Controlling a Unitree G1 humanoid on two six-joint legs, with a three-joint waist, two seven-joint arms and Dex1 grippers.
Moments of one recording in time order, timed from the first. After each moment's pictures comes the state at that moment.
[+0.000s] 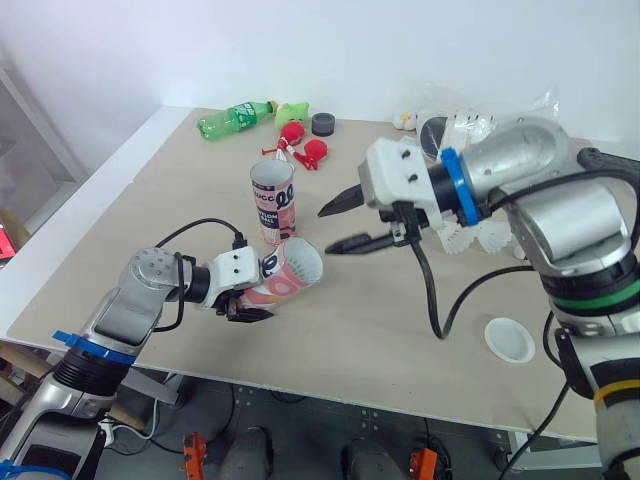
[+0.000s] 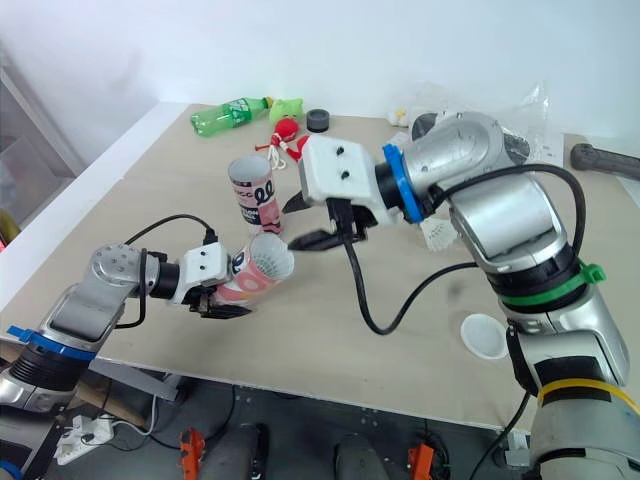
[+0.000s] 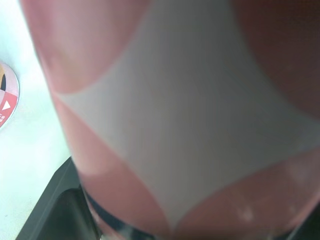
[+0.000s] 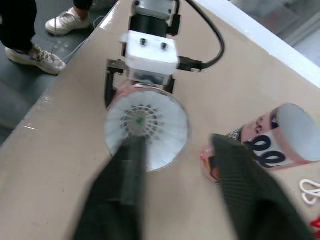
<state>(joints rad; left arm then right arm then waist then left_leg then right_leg) -0.52 0.67 -0.23 -0.04 -0.01 0.40 -1.23 -1.12 -0.73 0.37 -0.15 0.26 0.54 1.34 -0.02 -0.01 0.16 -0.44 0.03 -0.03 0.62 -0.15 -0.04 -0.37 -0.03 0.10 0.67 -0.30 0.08</state>
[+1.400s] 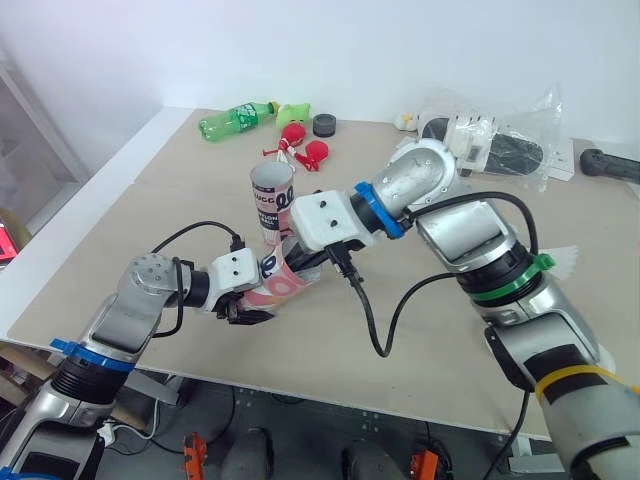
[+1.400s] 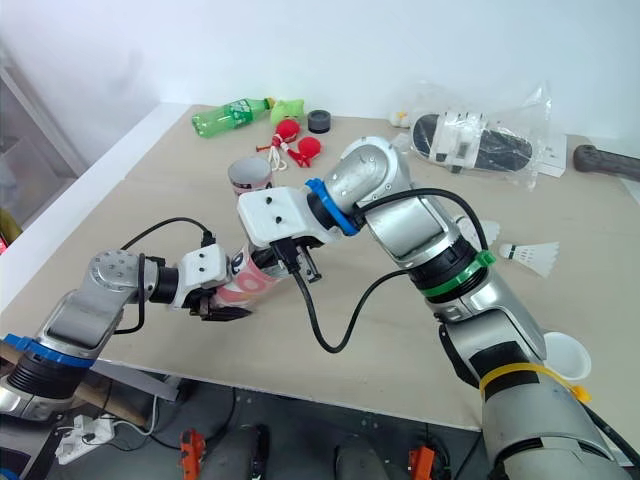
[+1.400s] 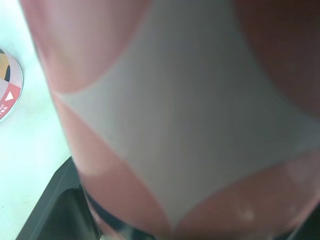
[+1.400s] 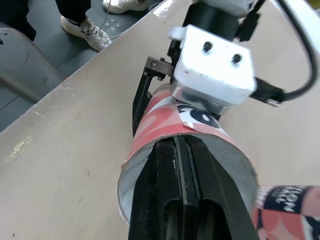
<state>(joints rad) -0.48 0.66 -0.22 -0.09 -0.02 0.45 -1.19 -1.15 -0.50 0.49 -0.02 0.04 0.37 1.50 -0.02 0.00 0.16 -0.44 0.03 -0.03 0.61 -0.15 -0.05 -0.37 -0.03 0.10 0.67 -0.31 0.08</state>
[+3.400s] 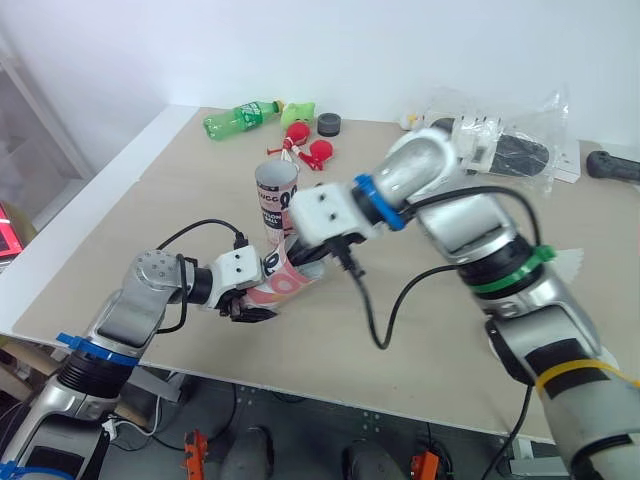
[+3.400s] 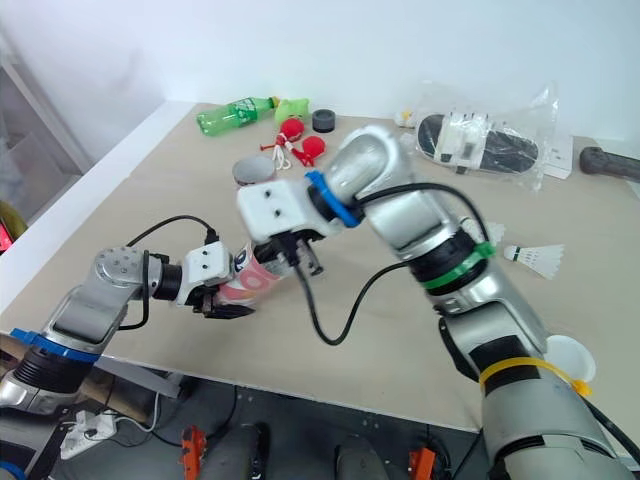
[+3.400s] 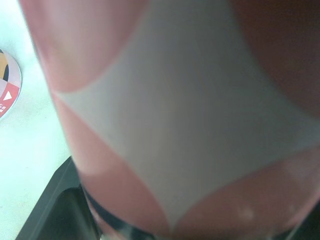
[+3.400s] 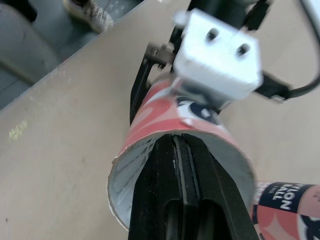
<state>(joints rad) -0.51 0.64 -0.23 -0.07 -0.02 0.44 -1.20 -1.19 -0.52 0.45 0.01 0.04 0.38 1.53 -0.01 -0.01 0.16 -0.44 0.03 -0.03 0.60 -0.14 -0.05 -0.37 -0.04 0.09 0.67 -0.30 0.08</state>
